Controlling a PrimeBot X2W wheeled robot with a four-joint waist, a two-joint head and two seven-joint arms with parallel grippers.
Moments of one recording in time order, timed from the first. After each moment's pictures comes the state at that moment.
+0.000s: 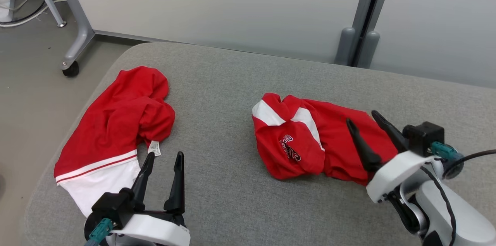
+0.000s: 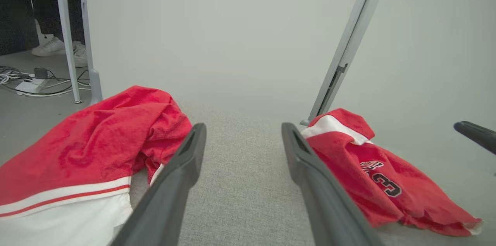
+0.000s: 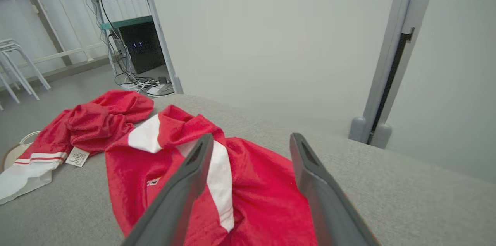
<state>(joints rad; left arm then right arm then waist) -0.03 0.05 -0.19 0.20 -0.36 -0.03 -0.26 -0.50 -0.30 0.62 0.54 0.62 0.13 -0.26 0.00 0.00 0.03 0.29</state>
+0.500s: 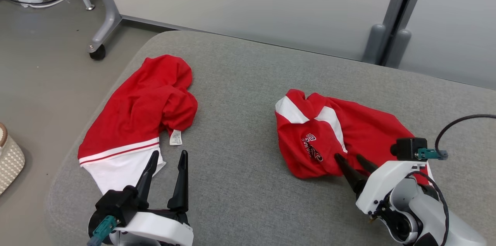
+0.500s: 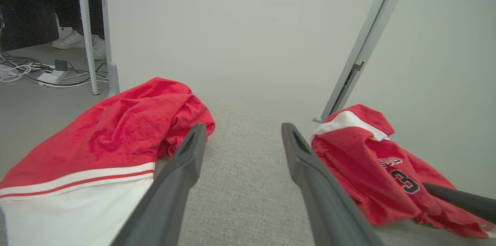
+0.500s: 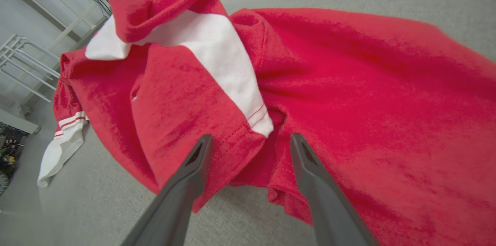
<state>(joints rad) -0.05 0.05 -0.22 0.21 -0.38 -0.03 -0.26 -0.48 -0.28 0.71 0.67 1.02 0.13 -0.03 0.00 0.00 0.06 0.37</state>
